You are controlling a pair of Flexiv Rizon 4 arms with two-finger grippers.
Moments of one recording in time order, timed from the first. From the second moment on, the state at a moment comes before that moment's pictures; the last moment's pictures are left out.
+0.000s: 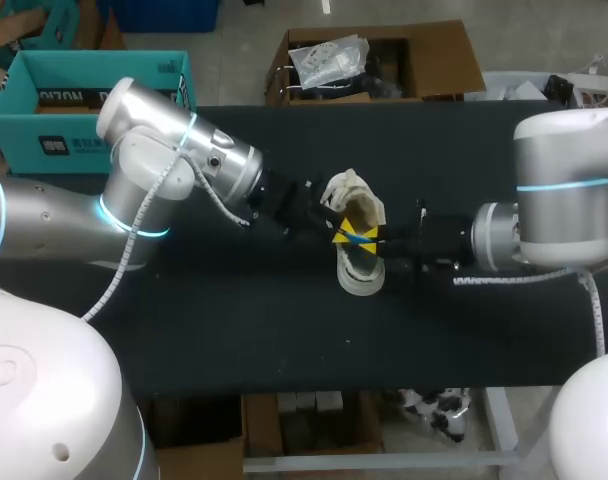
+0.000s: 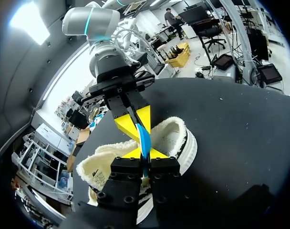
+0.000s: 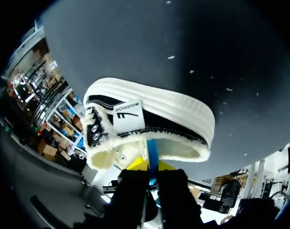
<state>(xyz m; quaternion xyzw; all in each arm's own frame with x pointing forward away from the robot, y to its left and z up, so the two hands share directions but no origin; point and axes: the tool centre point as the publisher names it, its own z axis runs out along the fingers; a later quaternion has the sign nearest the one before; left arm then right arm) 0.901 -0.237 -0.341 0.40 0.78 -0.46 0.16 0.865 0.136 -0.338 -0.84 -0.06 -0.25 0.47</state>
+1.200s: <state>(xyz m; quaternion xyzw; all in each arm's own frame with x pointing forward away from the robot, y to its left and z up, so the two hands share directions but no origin) 0.907 -0.186 -0.277 0.27 0.82 -0.50 0.13 0.864 0.142 -0.377 -0.89 -0.05 -0.17 0.43</state>
